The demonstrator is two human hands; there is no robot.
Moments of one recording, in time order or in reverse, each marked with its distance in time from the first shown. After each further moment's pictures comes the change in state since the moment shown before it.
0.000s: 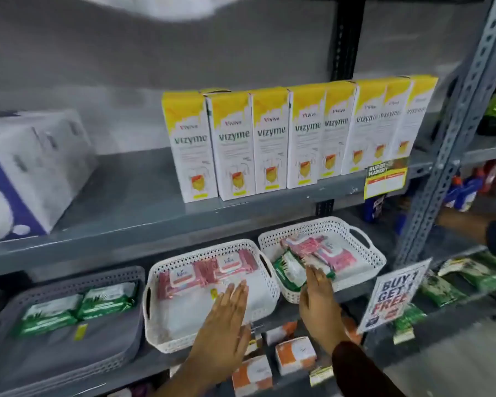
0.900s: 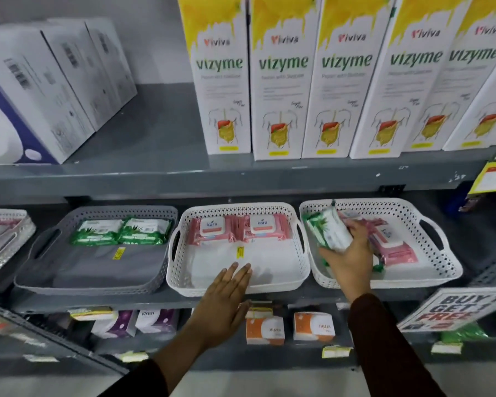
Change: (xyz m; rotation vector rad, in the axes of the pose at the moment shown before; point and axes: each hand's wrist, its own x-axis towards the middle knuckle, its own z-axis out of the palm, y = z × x) left_hand -0.008 -0.029 0.041 0.066 -0.138 -0.211; right_hand 0.104 0.022 0.032 0.625 -0.003 0.119
